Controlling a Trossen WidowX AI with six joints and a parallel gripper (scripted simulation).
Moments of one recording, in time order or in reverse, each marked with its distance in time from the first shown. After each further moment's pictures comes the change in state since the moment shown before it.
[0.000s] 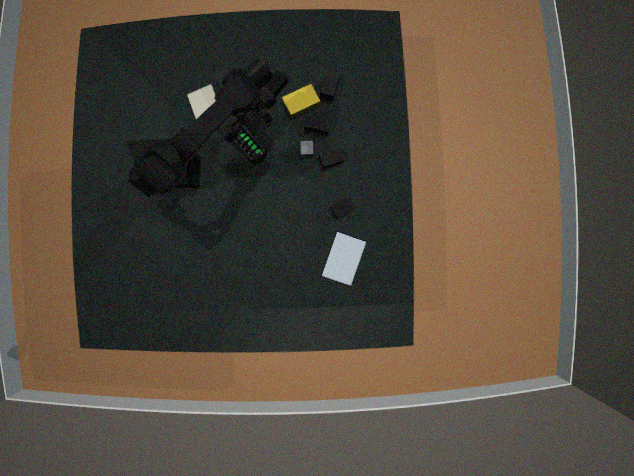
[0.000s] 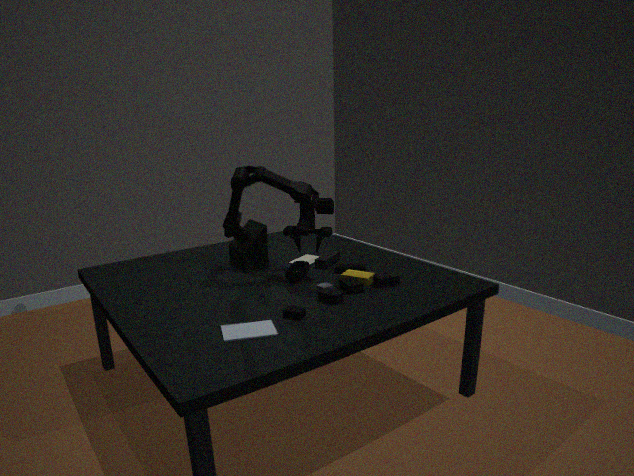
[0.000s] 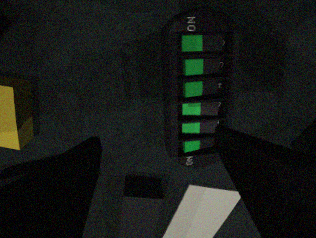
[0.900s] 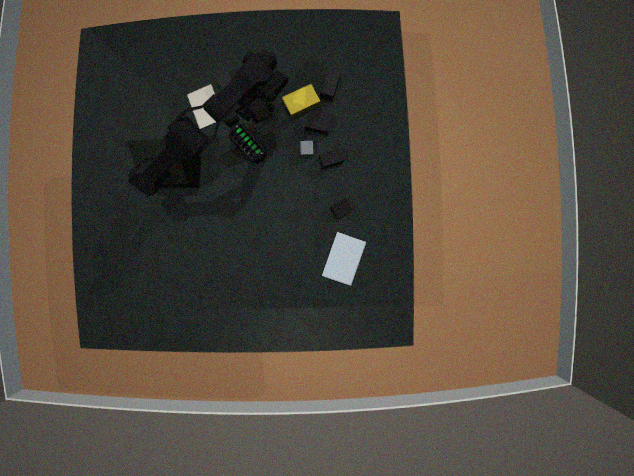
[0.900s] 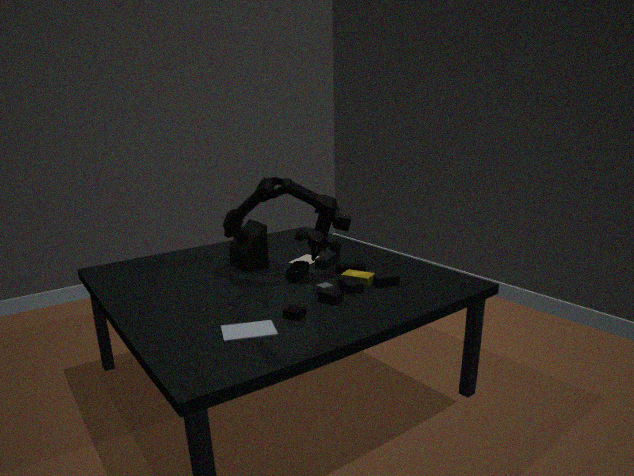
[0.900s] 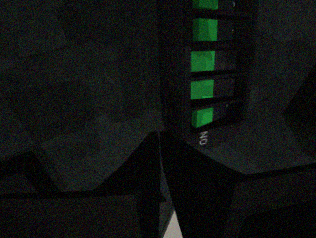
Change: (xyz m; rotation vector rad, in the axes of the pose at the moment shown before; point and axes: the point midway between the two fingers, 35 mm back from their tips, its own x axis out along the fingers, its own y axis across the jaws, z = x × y) arm 0.050 0.015 -0.049 -0.001 -0.001 -0.292
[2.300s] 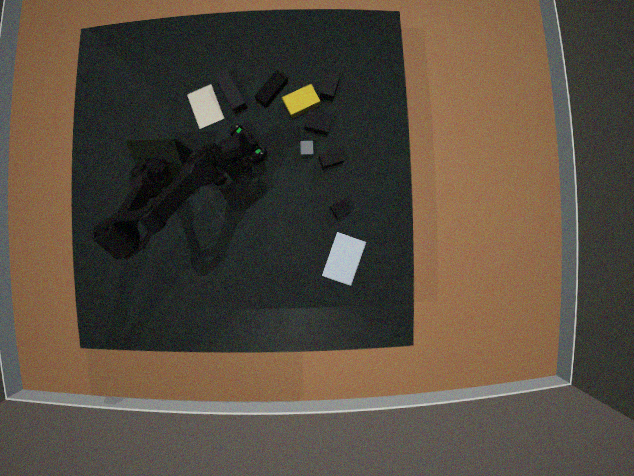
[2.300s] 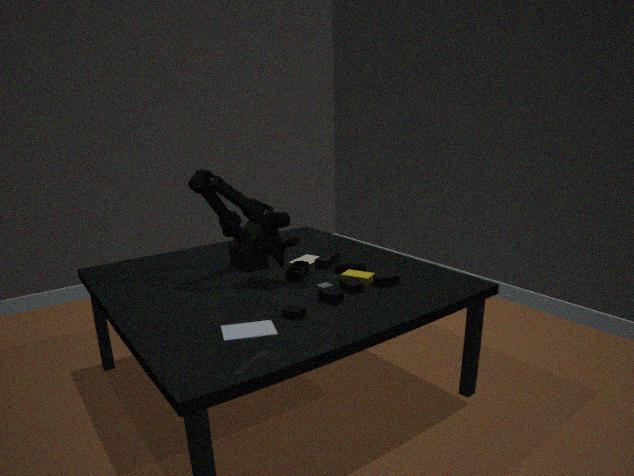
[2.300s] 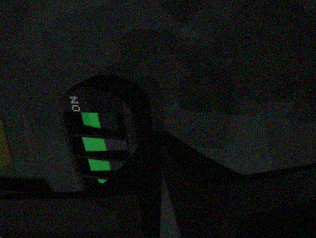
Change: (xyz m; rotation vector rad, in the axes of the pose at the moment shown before) arm 0.037 -0.115 0.099 -0.007 0.001 0.570
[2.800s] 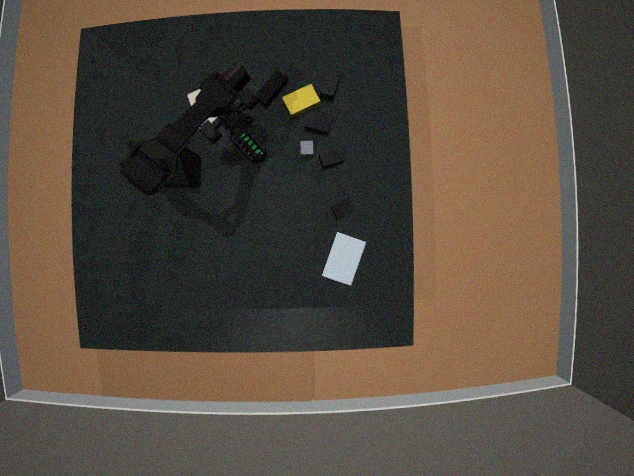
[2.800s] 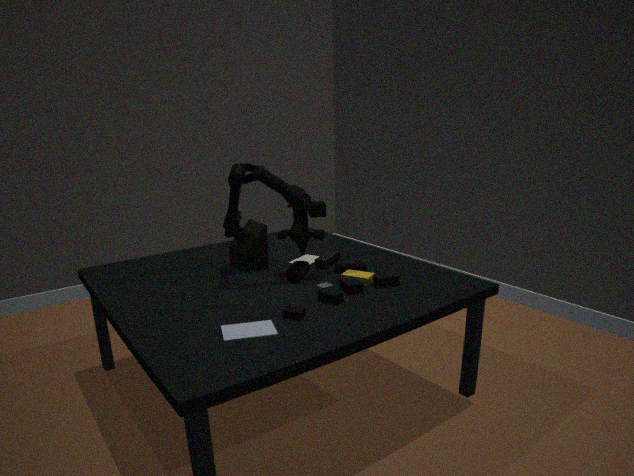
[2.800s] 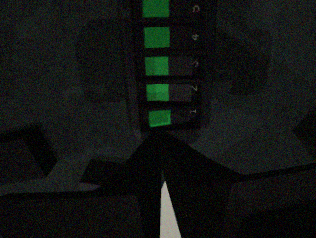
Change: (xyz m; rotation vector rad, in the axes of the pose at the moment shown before) arm -0.007 0.075 -0.095 -0.007 0.010 -0.249
